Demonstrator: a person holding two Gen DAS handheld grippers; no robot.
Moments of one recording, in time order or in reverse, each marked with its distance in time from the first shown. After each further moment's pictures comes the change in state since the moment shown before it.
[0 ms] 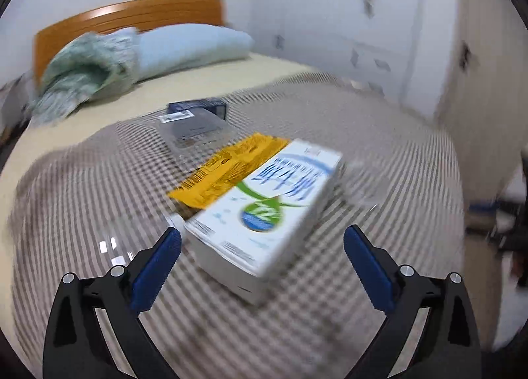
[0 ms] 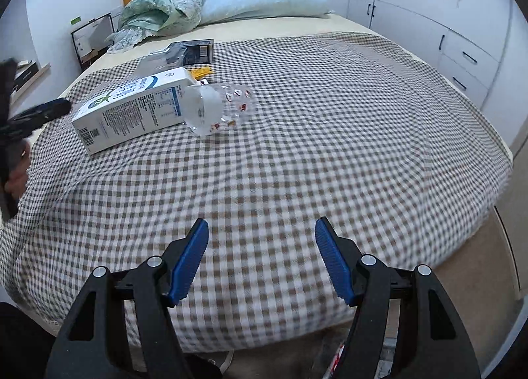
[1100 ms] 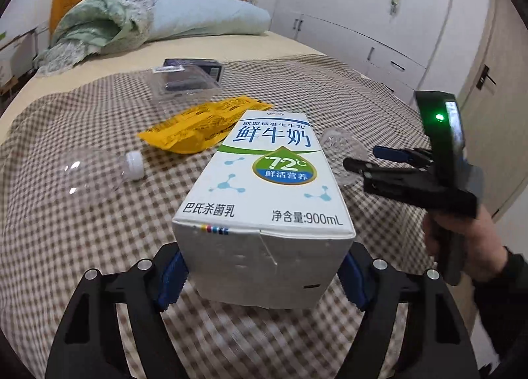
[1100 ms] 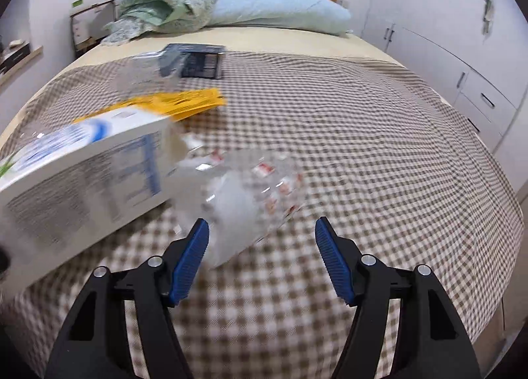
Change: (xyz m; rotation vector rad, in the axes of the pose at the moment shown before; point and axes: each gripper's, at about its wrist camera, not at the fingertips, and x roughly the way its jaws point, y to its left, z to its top) left arm -0.019 -0.077 -0.038 -0.233 0.071 0.012; right arm 0.114 0.036 0.104 -0.020 -0.036 -0.019
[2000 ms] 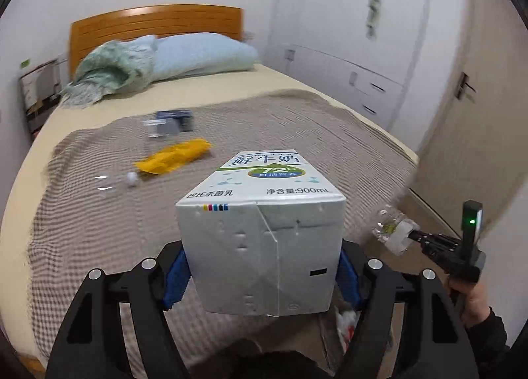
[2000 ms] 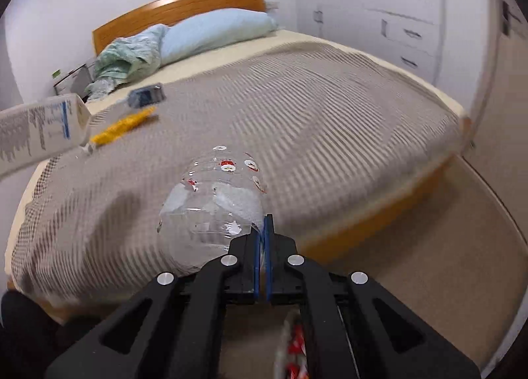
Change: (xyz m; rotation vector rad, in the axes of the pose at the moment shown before) left arm -0.186 -0.204 -0.023 0.037 -0.101 0.052; right arm -0.243 -0.222 -0.211 0.248 -0.050 0.007
